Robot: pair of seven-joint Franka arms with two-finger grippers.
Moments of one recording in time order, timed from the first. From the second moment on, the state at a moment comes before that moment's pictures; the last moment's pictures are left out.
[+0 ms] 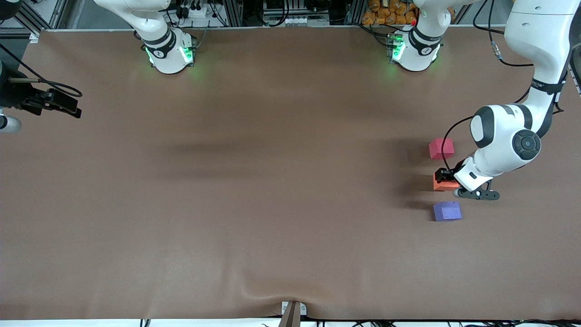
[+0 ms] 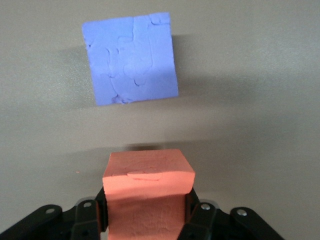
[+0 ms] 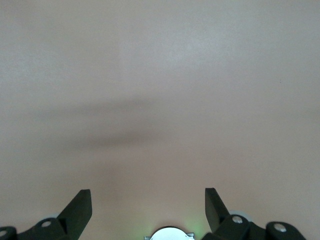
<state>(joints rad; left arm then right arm) 0.13 0.39 -0.12 -2.09 -0.01 2.45 0.12 -0.06 0.01 0.06 -1.53 -0.01 1.41 0.08</state>
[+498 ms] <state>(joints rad) 0.13 0.43 -0.12 -2.11 -0.01 2.52 0.12 -0.08 0.01 0.06 -1.54 -0.01 1.41 0.05</state>
